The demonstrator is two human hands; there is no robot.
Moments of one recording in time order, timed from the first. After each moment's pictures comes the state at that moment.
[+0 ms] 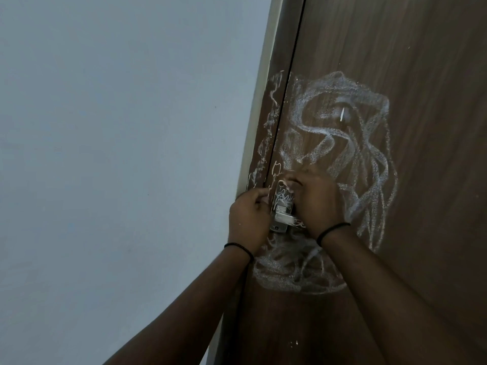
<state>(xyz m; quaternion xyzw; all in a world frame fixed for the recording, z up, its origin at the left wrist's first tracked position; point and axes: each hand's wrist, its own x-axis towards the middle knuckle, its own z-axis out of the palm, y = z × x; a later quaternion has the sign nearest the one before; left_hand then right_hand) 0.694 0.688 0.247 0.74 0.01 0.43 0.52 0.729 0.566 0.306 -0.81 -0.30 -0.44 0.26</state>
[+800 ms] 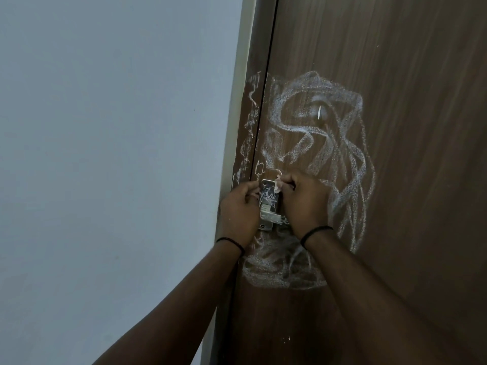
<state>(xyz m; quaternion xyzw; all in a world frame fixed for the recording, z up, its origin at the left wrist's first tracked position) 0.710 0.684 0.248 0.73 -0.02 0.40 0.56 0.724 0.560 0.297 -0.80 -0.20 -0.40 0.38</state>
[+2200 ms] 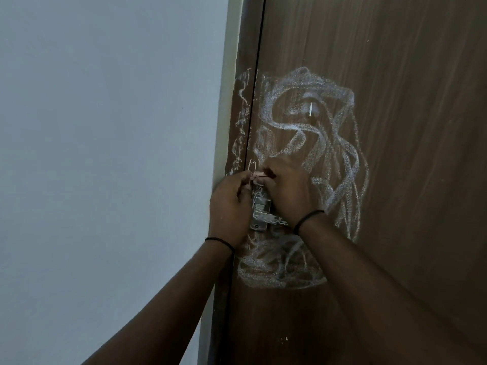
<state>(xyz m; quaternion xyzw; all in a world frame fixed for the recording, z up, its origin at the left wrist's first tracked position) 0.695 0.684 0.265 0.74 -0.05 0.52 0.42 0.728 0.564 0.318 -0.80 -0.33 -0.41 0.27</state>
